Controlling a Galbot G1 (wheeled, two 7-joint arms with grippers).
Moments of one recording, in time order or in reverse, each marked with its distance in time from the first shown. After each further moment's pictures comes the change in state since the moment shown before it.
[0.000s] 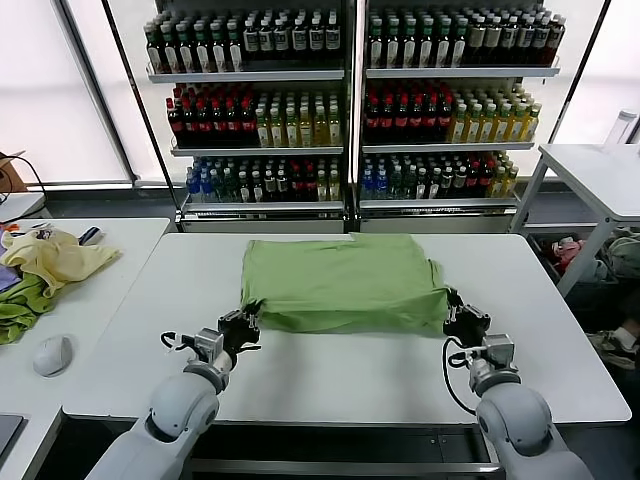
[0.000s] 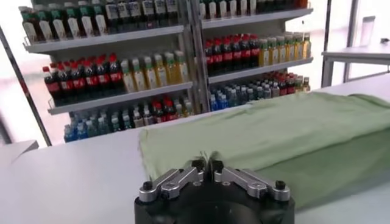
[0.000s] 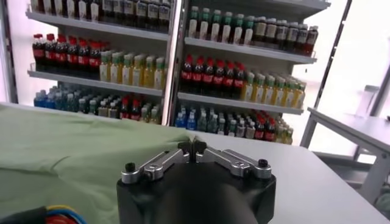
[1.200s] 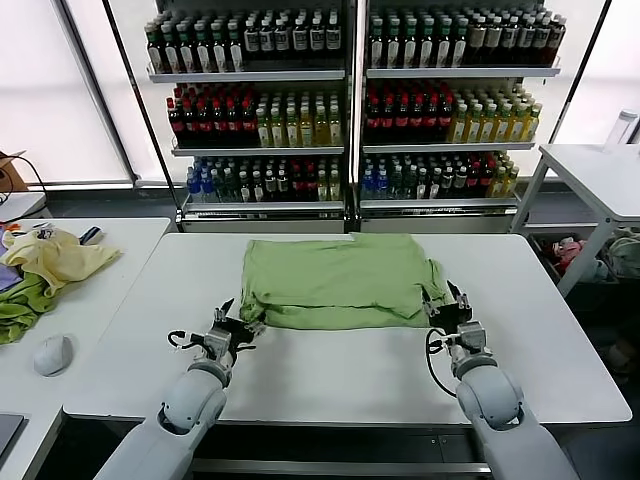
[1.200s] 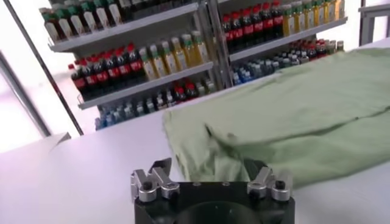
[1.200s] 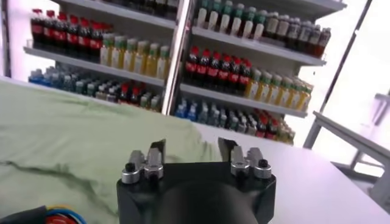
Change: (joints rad) left arm -0.011 -0.031 0.012 0.079 0.089 0.031 -0.053; right arm 0.013 0.031 -0.014 -0.101 -0.027 -0.058 0.022
